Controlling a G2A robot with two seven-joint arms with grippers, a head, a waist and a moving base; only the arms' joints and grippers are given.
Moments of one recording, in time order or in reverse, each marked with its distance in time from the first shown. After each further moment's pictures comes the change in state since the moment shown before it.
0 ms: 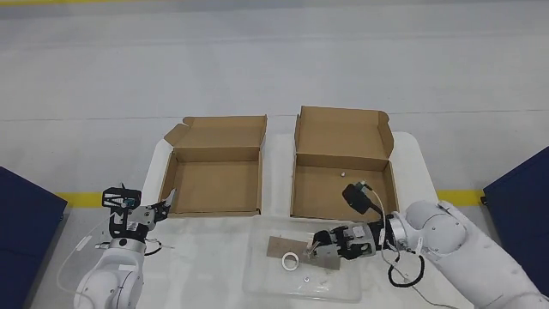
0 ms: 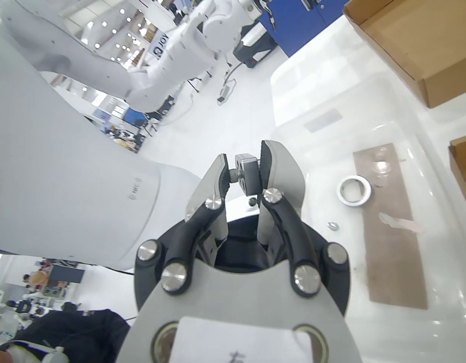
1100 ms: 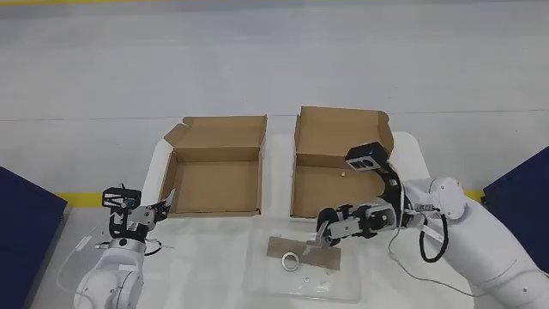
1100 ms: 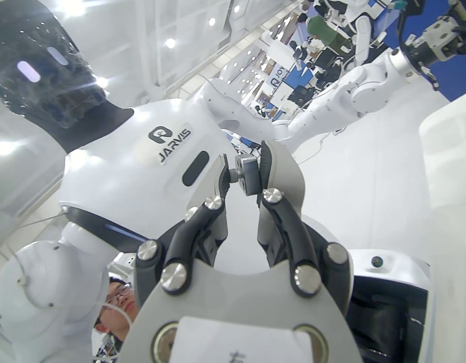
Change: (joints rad) left arm 0.000 0.000 0.000 0.000 0.000 0.000 0.000; right arm 0.191 -0.030 -0.040 -0.075 0.719 0.270 0.269
